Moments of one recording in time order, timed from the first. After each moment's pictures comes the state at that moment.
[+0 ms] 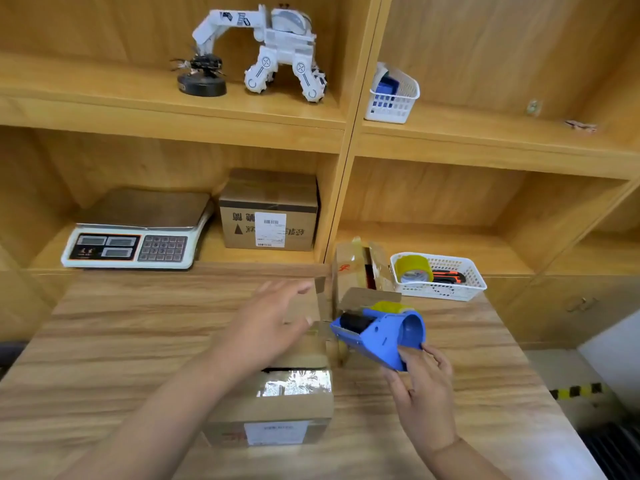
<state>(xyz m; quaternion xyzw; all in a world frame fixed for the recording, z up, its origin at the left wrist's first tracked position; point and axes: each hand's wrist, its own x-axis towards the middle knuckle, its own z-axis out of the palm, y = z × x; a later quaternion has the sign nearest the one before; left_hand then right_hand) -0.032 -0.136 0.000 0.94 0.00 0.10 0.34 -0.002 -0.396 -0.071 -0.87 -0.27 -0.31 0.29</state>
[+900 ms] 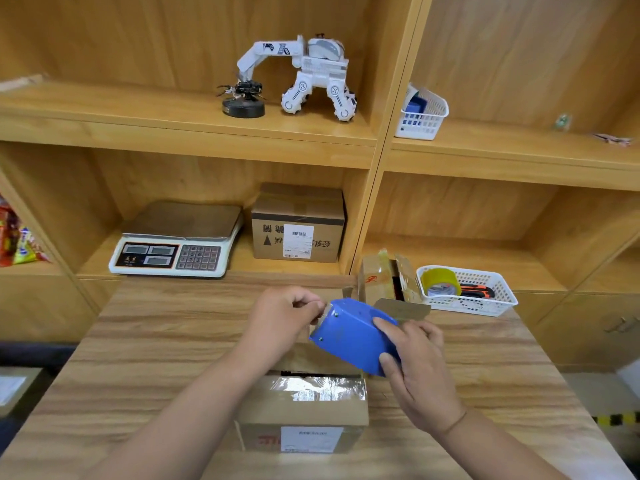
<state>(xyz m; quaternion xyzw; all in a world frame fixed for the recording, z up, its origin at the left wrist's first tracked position) -0.049 -0.114 0.024 0.82 0.12 0.11 0.55 -0.003 -0.338 -0.020 -0.85 -0.41 -0.24 0.24</state>
